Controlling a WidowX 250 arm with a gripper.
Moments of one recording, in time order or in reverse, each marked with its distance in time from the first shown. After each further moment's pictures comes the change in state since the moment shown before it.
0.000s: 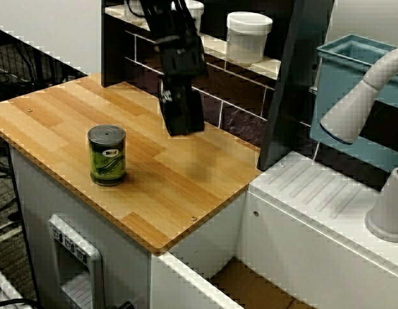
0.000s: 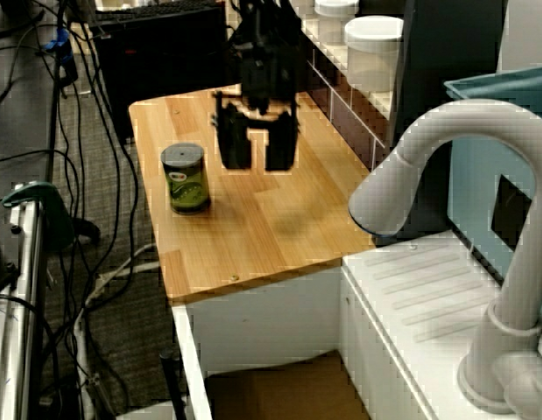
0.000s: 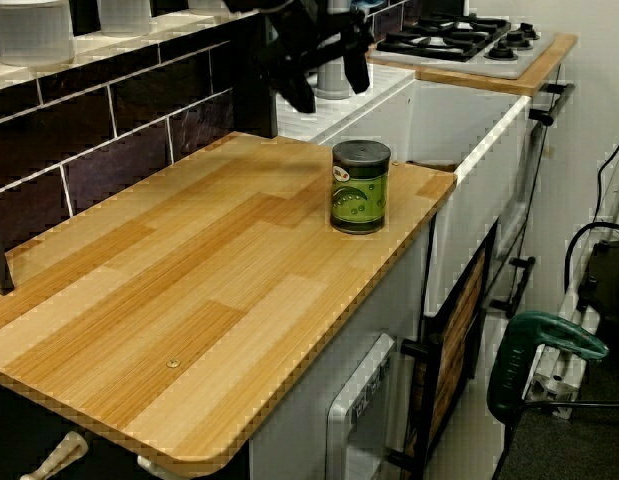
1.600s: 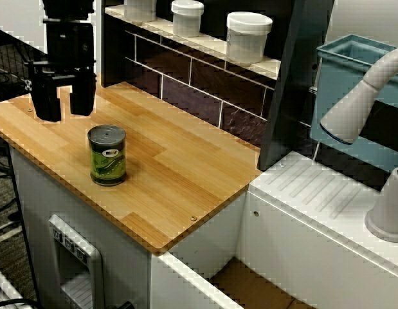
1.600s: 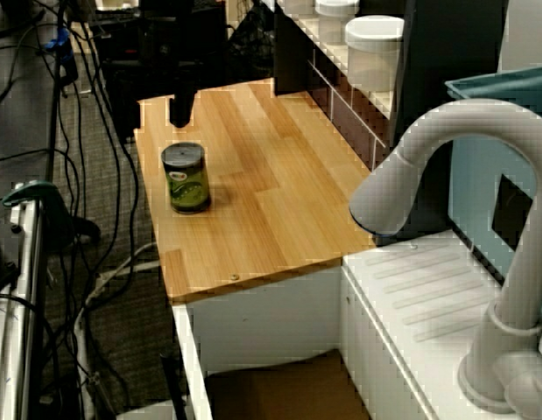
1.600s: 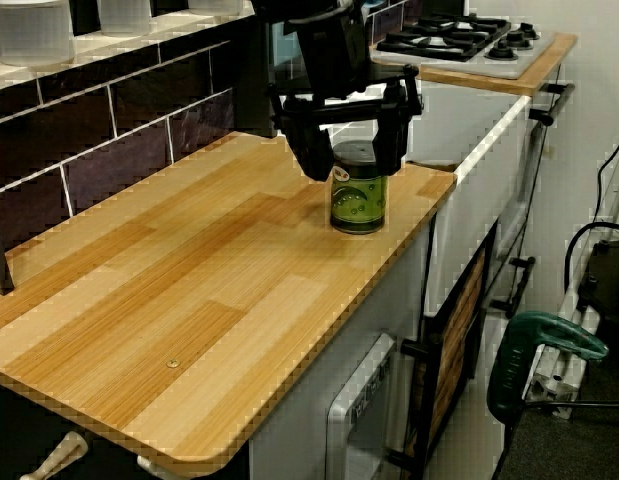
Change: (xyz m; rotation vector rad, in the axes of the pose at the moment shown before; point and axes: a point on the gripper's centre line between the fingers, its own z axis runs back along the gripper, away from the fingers) arm -0.134 -0.026 0.041 0.131 0.357 -0.236
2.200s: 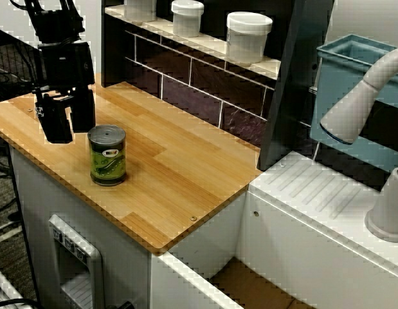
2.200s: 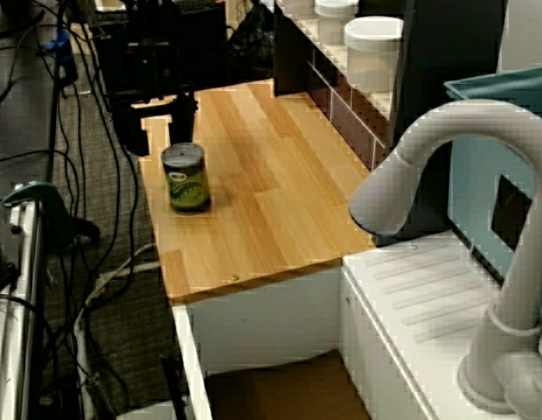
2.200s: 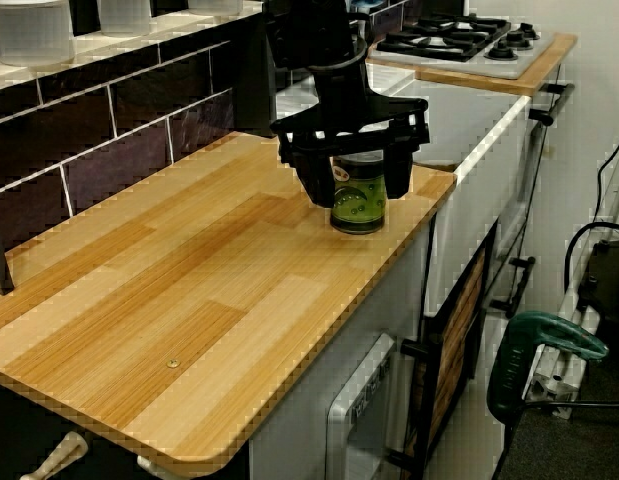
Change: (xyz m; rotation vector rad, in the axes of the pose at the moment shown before) arm 0.005 0.003 -0.022 0.055 -0.123 0.198
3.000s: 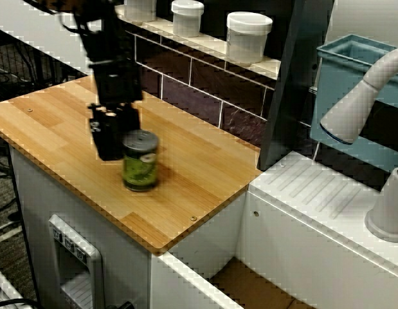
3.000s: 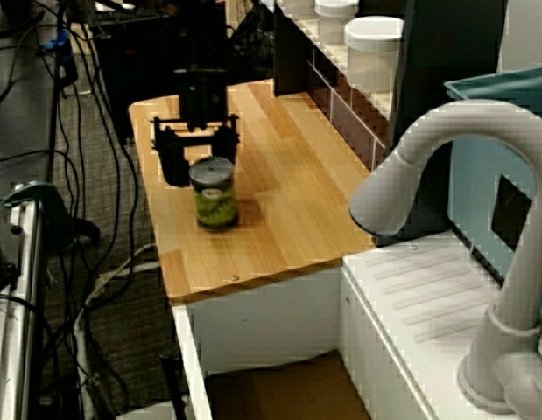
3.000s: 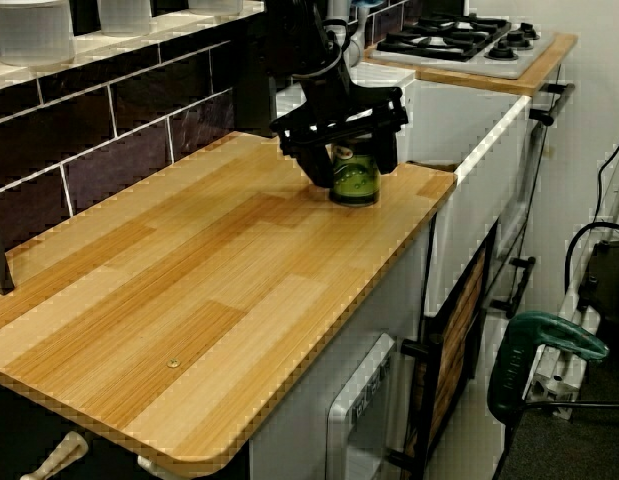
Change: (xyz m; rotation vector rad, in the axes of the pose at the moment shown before) arm 0.062 0.011 -0.026 -0.104 -0.098 0.035
